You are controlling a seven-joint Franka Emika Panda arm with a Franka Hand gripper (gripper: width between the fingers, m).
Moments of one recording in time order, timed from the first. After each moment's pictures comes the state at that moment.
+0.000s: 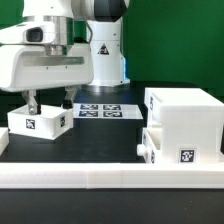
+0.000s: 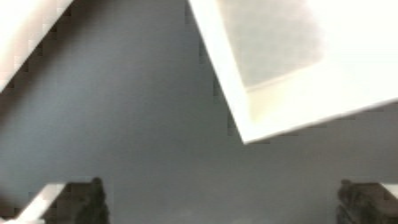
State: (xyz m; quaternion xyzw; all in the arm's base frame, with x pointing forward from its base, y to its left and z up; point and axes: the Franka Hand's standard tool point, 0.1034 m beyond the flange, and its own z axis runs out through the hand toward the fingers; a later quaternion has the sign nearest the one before) arm 0.495 -0.121 0.064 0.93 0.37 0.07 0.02
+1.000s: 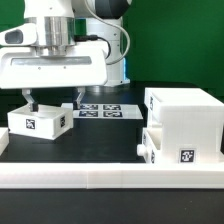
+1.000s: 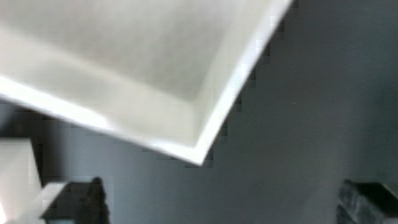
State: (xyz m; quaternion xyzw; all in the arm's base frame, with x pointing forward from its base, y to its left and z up) arm 0.479 -0.115 0.057 1.00 -0.04 0.03 -0.03
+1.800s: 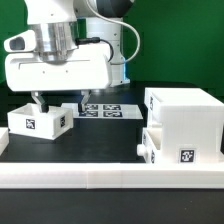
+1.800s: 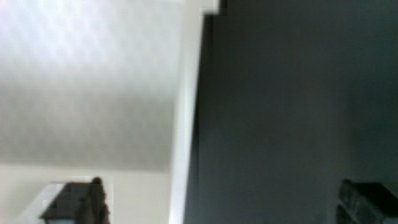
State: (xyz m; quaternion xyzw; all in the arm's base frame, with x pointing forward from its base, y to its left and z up) arm 0.460 -0.102 0.046 0.99 -0.13 0.01 -0.05
